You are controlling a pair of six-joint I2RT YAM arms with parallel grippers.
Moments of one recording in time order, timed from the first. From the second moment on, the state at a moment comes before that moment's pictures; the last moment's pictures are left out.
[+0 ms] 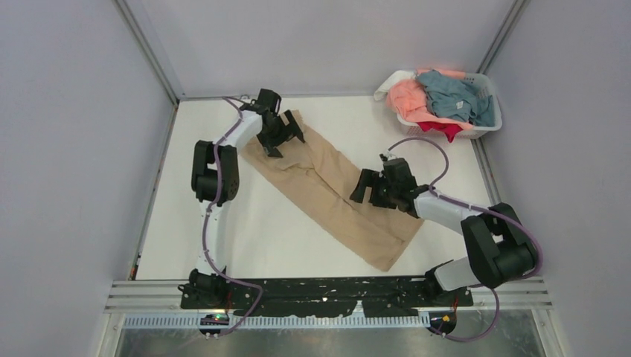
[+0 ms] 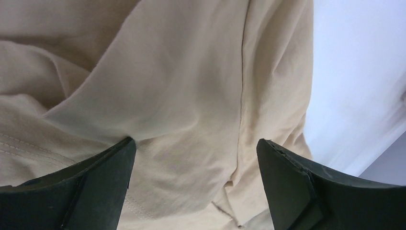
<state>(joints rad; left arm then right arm) -0.26 2.29 1.90 -0.71 0.22 -0.78 0.38 1.45 0.64 0.01 -0.13 0.57</state>
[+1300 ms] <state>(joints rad) -0.19 2.65 2.45 -0.59 0.43 -0.92 0.98 1.51 0.78 0.09 -0.02 0.94</state>
